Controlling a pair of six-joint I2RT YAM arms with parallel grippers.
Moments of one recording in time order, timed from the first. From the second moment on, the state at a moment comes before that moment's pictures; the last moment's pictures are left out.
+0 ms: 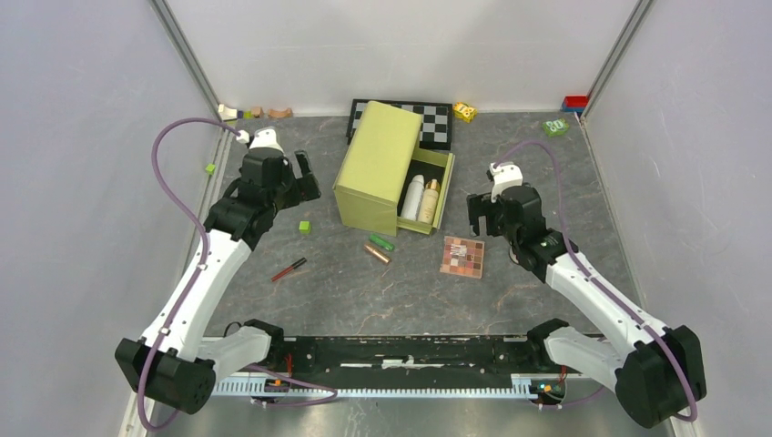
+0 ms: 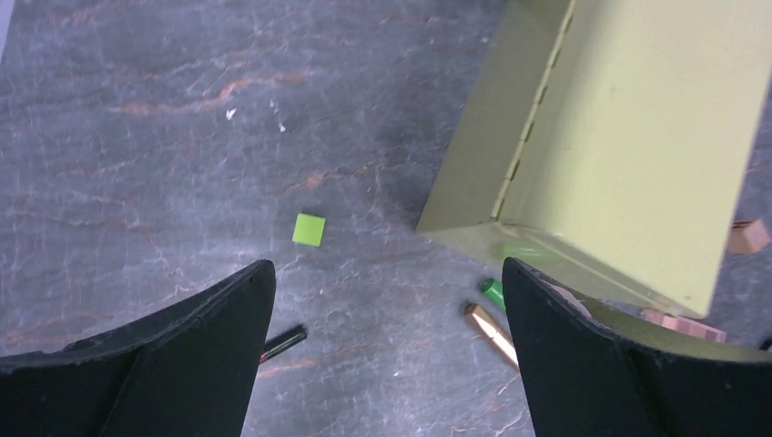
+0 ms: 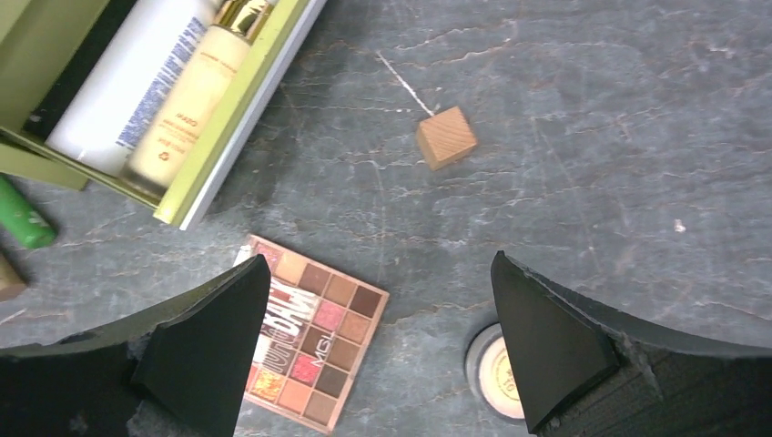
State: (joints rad) left arm -0.32 1.08 1.14 -0.64 -0.26 -0.42; right arm 0.42 1.03 0.68 -0.20 0.22 0.06
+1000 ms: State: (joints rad) left arm -0.16 1.19 1.06 -0.63 -0.20 -0.50; right arm 0.80 1.10 0.51 0.16 -0.10 0.15
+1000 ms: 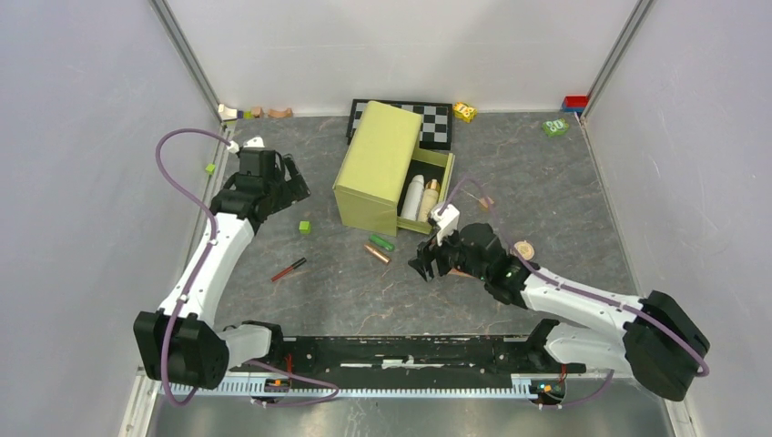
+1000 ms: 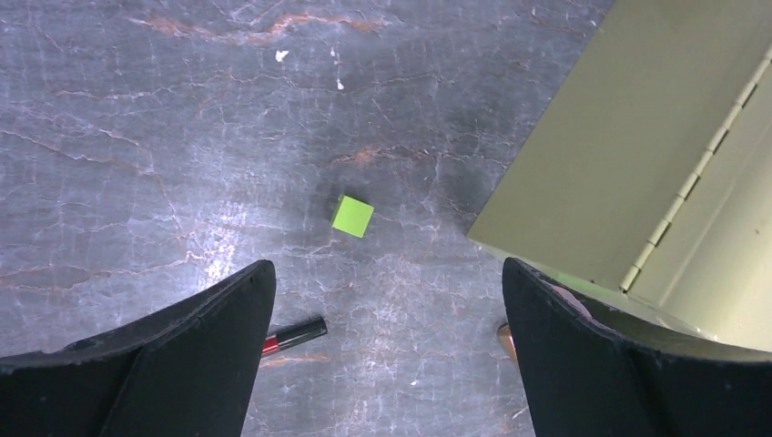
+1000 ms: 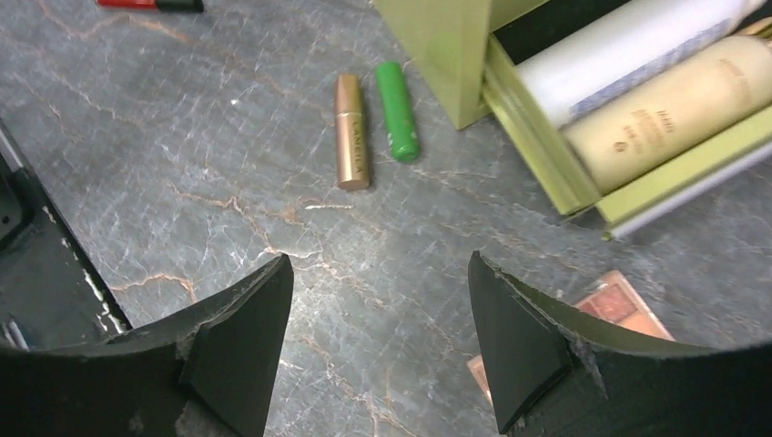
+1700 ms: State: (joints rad) left arm -0.12 1.21 1.07 -0.63 -0.21 -0.47; right arm 1.02 1.47 0.50 0.46 0.12 0.03
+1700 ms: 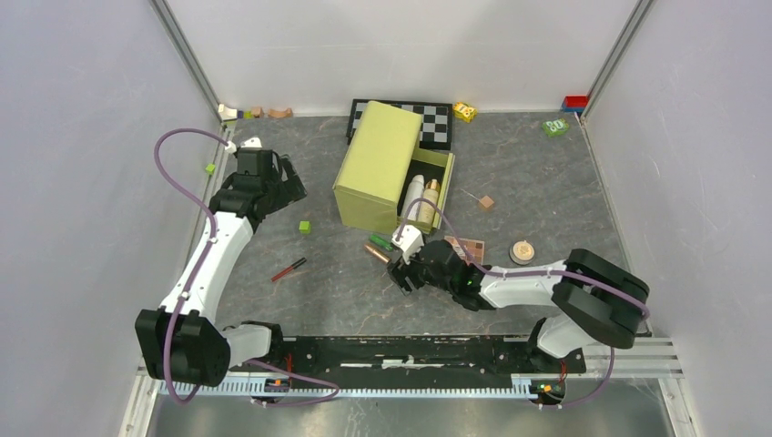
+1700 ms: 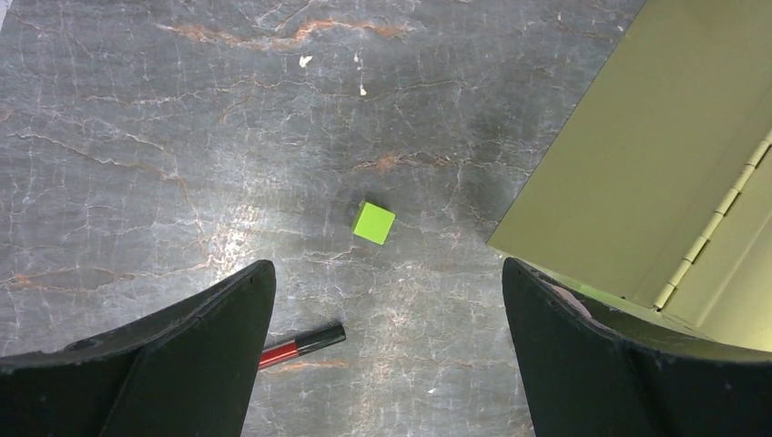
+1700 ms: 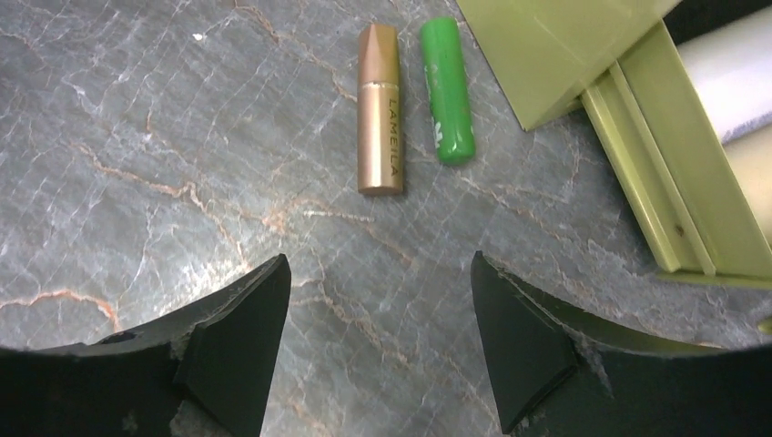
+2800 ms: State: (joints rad) left arm -0.09 1.21 1.06 -0.60 -0.20 -0.45; right arm 1.02 1.76 0.72 0.45 0.09 0.06
